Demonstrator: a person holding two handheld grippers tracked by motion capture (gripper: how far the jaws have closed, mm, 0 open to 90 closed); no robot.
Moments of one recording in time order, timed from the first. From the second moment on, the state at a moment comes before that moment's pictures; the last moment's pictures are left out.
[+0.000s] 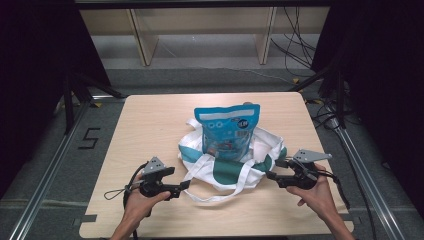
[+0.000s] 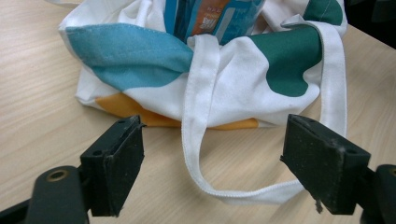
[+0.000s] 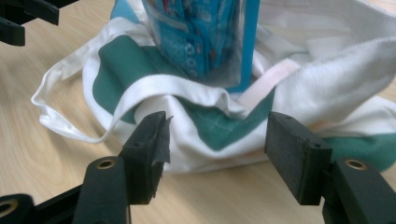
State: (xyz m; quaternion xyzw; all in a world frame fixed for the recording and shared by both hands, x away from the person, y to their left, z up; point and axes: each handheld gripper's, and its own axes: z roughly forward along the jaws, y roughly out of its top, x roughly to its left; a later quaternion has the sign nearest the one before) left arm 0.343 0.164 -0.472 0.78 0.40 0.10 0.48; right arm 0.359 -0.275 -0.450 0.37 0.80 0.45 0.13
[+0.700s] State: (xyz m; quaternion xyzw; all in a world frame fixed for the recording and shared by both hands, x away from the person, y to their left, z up) left arm 0.324 0.171 -0.487 0.79 0.39 0.10 0.46; right arm 0.329 -0.296 -0.470 0.38 0.81 0.41 0.14
